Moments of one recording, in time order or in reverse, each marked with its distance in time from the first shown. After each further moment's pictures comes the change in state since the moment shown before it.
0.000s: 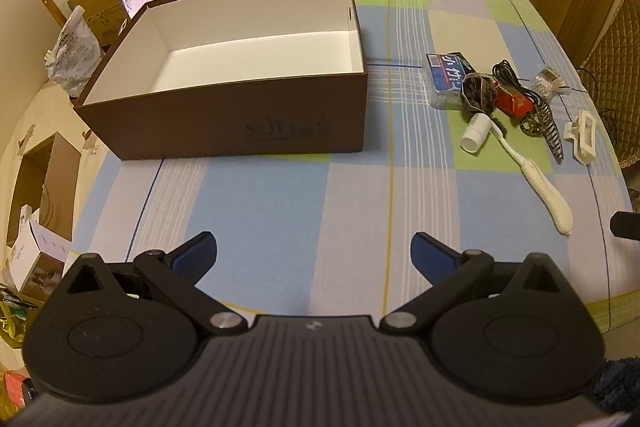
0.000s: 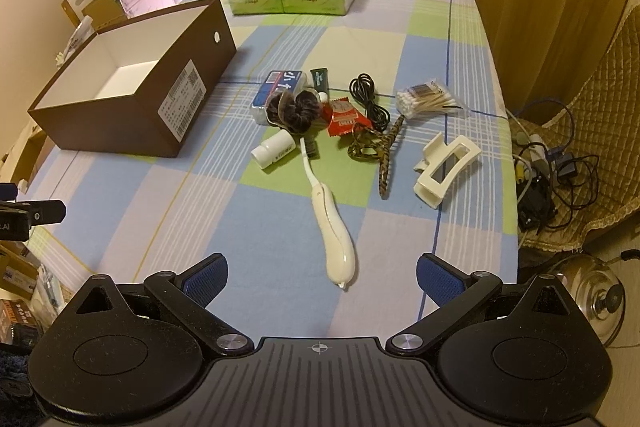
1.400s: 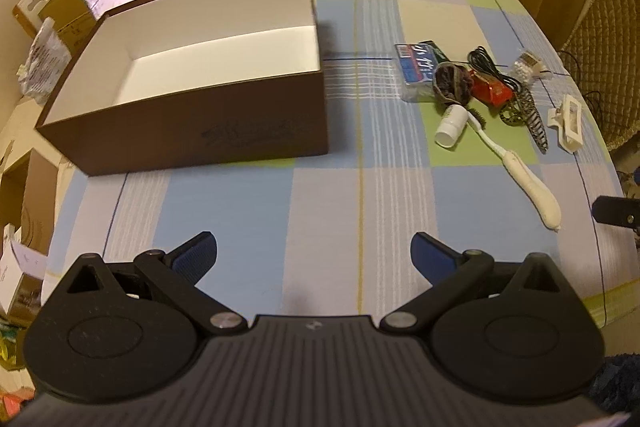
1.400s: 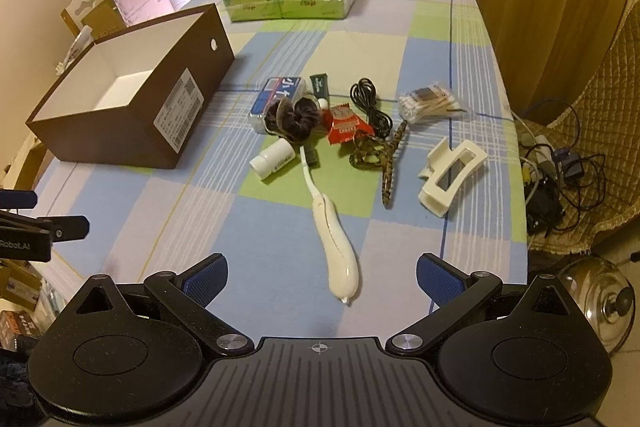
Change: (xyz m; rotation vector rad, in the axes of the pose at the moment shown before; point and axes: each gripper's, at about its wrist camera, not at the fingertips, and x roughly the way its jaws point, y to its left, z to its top) left arm 0.023 -0.024 0.014 0.022 0.017 -0.009; right arm 0.012 -0.007 0.006 0.018 -0.025 0.012
